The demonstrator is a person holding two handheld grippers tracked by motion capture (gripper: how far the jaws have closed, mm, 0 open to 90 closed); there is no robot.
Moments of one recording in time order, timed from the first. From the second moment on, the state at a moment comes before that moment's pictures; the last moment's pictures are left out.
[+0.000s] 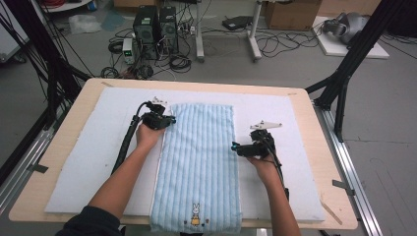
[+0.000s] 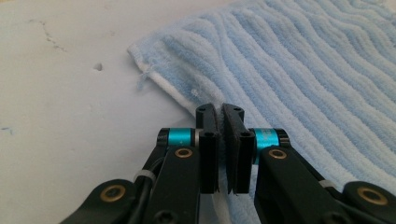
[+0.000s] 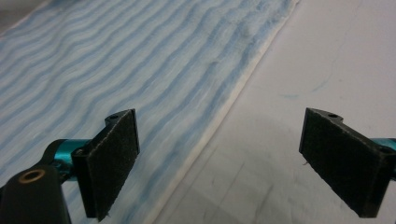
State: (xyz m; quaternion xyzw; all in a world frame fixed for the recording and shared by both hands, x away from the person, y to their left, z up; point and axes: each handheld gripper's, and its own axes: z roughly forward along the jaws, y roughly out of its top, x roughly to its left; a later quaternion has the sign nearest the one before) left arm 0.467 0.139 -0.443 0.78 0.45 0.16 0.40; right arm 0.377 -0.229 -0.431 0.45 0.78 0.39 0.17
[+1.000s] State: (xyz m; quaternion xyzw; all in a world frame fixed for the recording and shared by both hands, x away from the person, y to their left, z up) left arm 0.471 0.150 -0.442 0.77 0.44 0.14 0.44; right arm 0.452 -0.184 -0.440 0.49 0.78 0.33 0.17
